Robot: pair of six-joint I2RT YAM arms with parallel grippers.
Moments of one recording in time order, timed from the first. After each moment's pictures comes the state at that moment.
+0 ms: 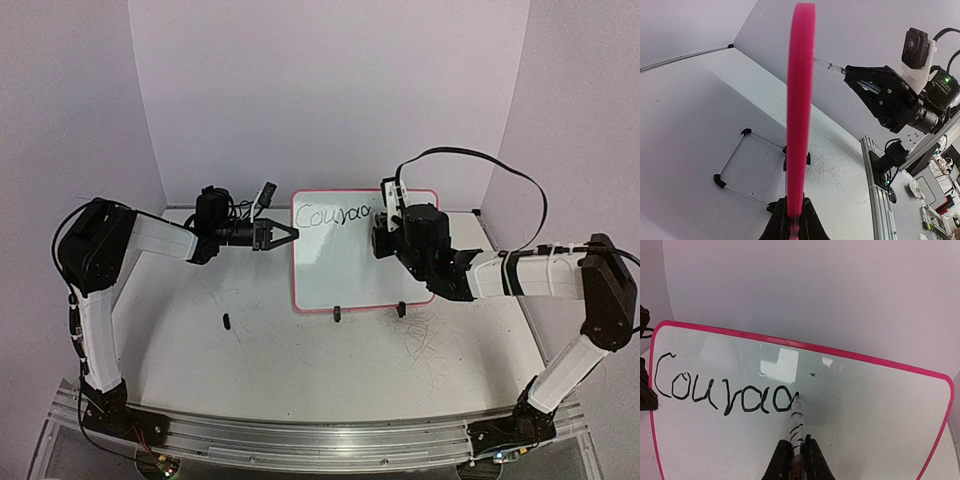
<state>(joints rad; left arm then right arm) -0.46 2.01 1.21 0.62 1.00 -0.42 0.77 1.61 0.98 0.43 0.49 0.01</state>
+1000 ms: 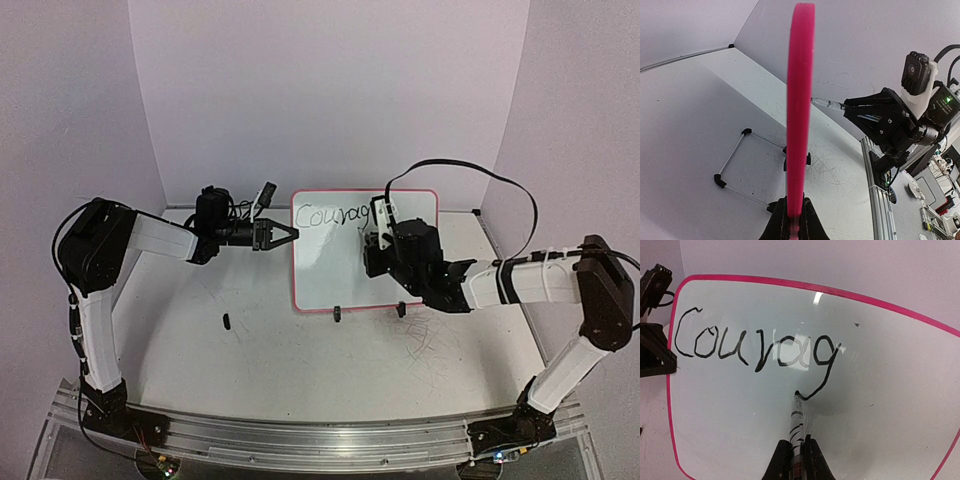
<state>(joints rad) -0.46 2.01 1.21 0.62 1.00 -0.42 0.83 1.62 0.93 0.39 0.47 0.08</state>
